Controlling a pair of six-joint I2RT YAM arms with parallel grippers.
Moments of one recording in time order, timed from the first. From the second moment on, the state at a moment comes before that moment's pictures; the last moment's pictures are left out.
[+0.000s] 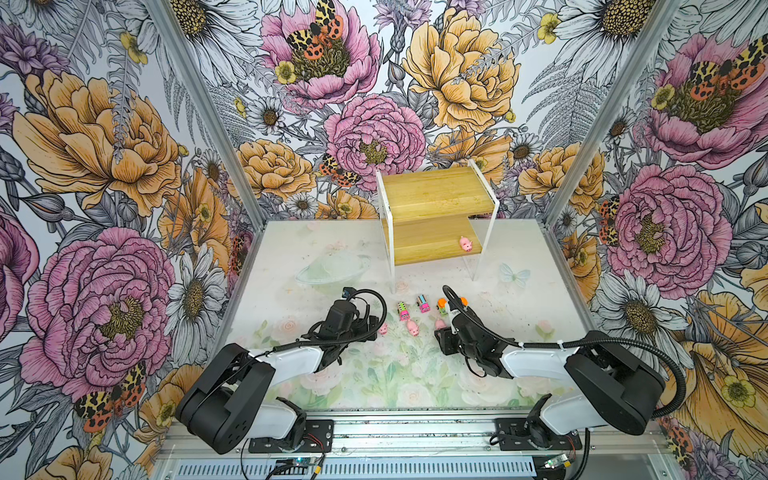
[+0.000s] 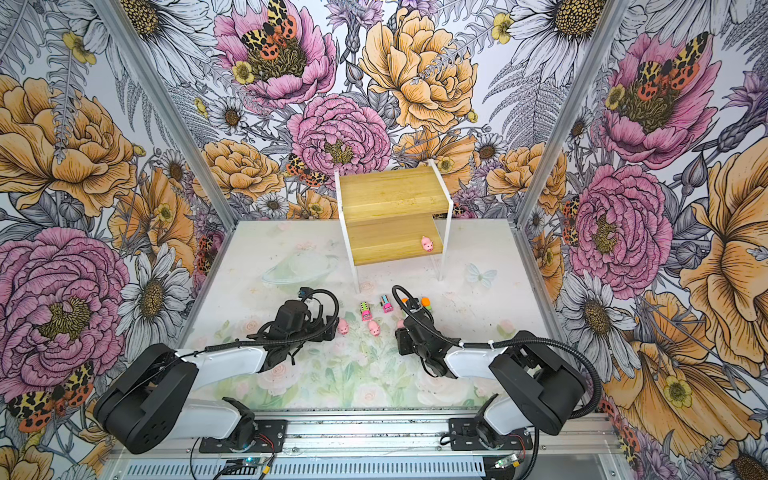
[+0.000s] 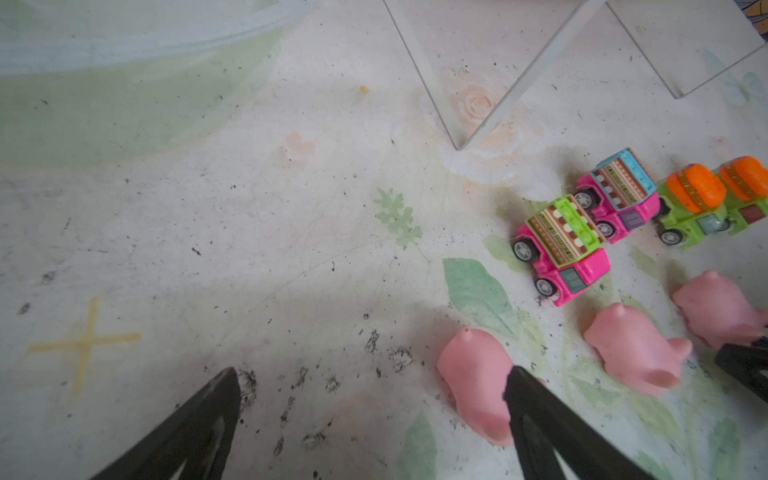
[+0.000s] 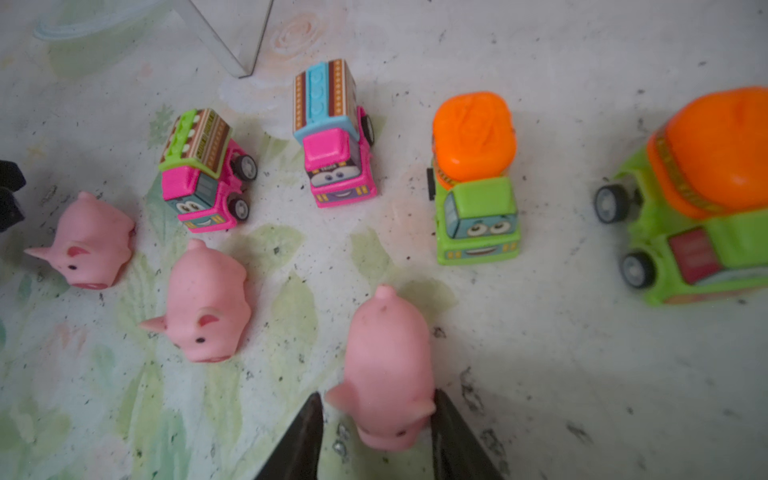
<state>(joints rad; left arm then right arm) -0.53 1.36 0.41 0.24 -0.07 -0.39 0.71 1.46 0.42 0.26 0.09 0.49</state>
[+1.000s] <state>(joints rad) -0.53 1.37 0.41 0.24 -0.07 -0.39 0.70 1.29 0.41 0.19 0.13 0.45</state>
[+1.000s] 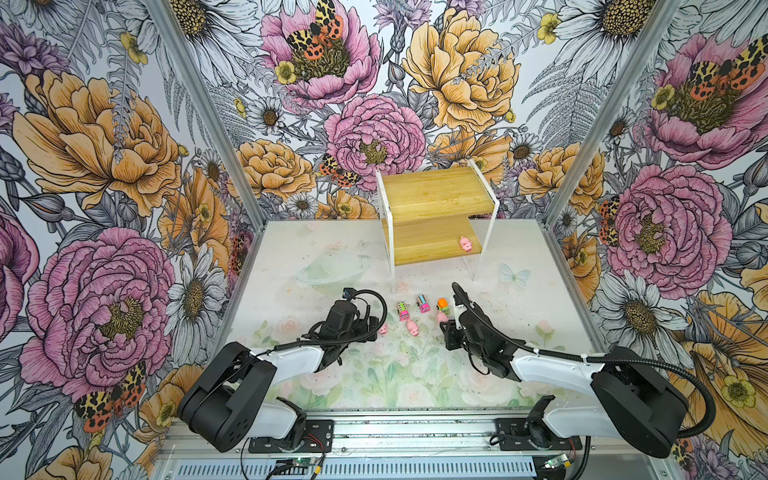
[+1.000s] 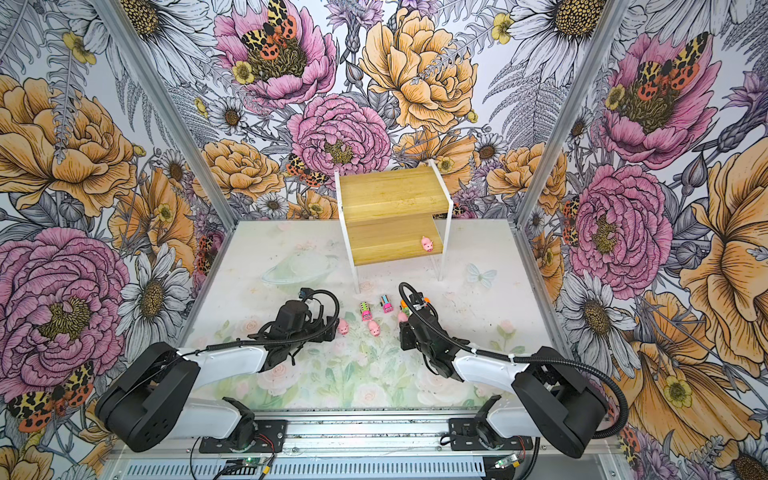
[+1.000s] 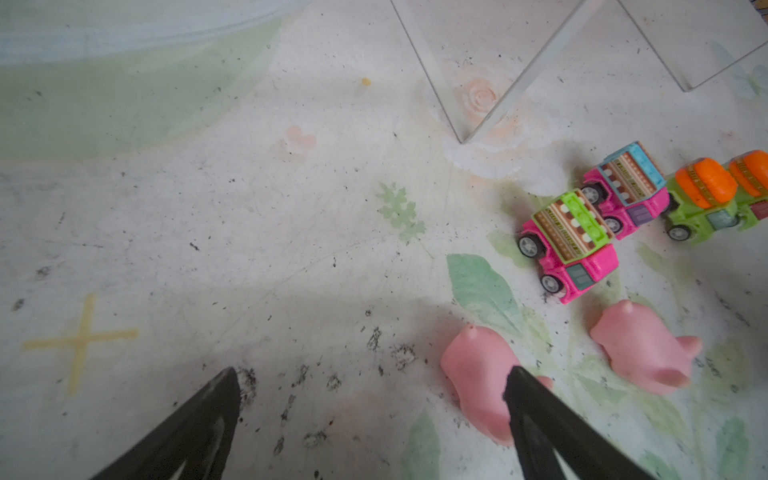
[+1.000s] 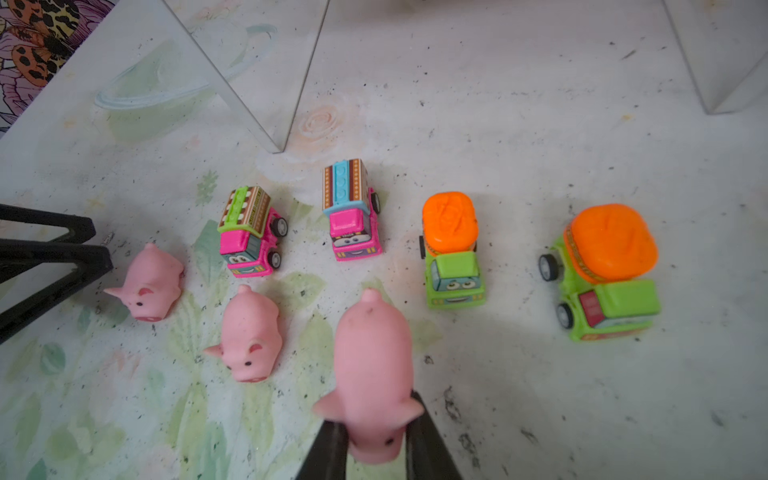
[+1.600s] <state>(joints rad) -0.53 1.37 0.41 0.24 -0.07 -0.39 0.51 1.20 0.72 0.04 0.04 0.27</state>
